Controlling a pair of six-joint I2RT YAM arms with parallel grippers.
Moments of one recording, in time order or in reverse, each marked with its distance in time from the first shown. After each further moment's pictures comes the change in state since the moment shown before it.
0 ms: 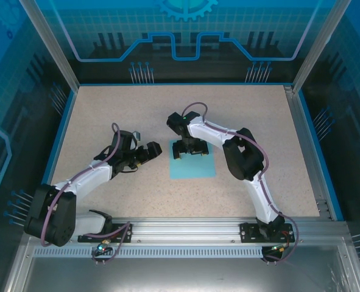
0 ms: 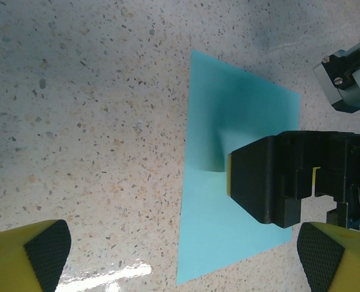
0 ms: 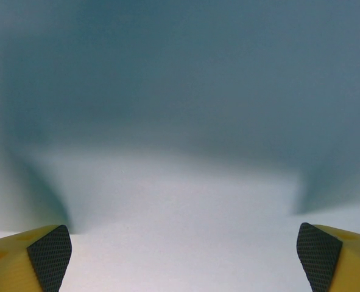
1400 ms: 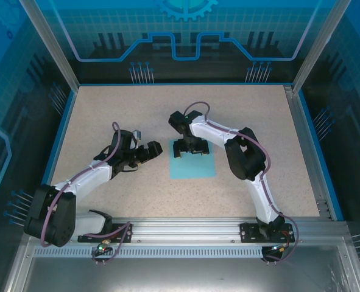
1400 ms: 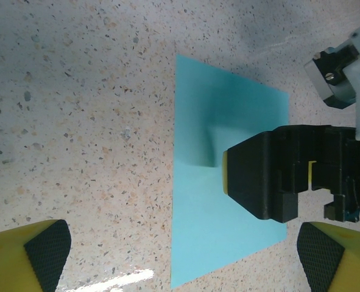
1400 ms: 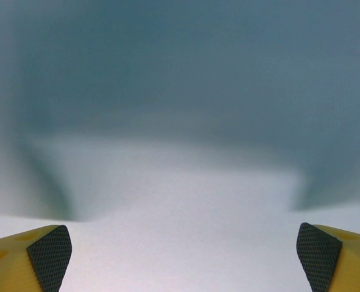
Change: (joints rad) left arm 0.000 -0.003 0.000 0.024 0.011 0.026; right arm -0.016 -0.013 -0.020 0.026 -0.025 0.007
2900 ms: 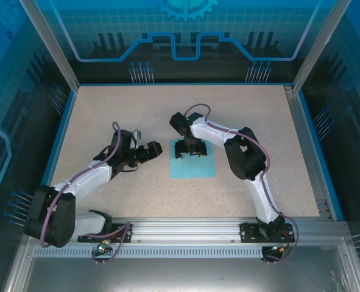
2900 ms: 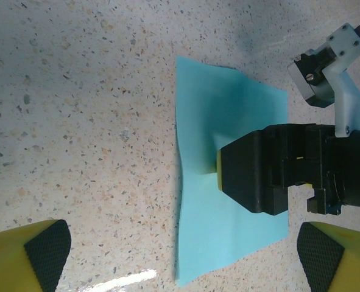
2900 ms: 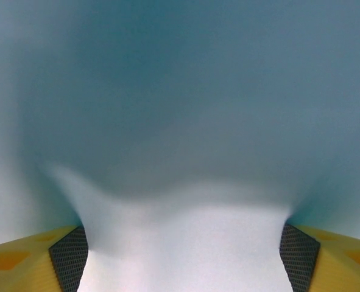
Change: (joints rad) left arm 0.000 -0.007 0.000 -0.004 0.000 0.019; right arm -0.007 -0.002 -0.050 0.064 -0.030 -0.007
